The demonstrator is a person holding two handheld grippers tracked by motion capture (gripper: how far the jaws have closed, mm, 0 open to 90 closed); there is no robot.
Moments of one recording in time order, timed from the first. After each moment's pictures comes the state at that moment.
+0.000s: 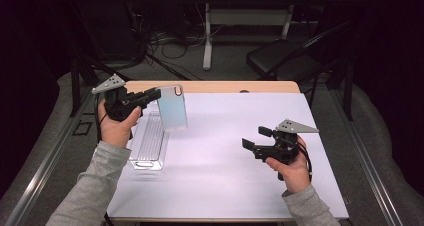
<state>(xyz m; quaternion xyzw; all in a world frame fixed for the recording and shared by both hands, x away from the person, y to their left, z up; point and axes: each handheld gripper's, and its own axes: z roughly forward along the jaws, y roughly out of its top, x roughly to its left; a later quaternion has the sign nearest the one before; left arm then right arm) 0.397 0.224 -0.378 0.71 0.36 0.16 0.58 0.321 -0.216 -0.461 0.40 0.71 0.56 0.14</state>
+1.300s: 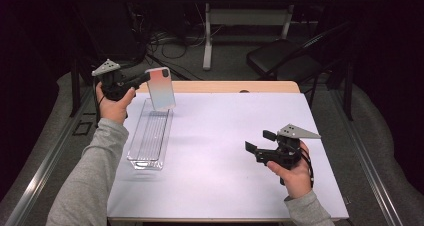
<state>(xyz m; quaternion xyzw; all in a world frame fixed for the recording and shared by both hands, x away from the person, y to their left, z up) 0.469 0.259 -0.398 0.69 0.39 0.21 0.57 0.311 -0.219 -0.467 0.42 0.71 0.54 0.17</state>
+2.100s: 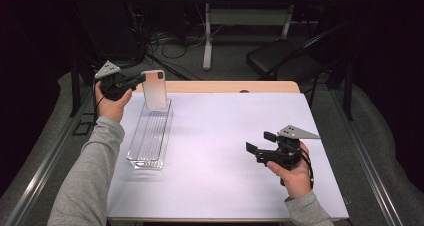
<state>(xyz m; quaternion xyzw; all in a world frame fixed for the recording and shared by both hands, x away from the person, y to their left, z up) 0.491 0.276 -0.422 0.71 0.37 0.25 0.54 0.312 -0.220 -0.474 0.44 0.71 0.53 0.16</state>
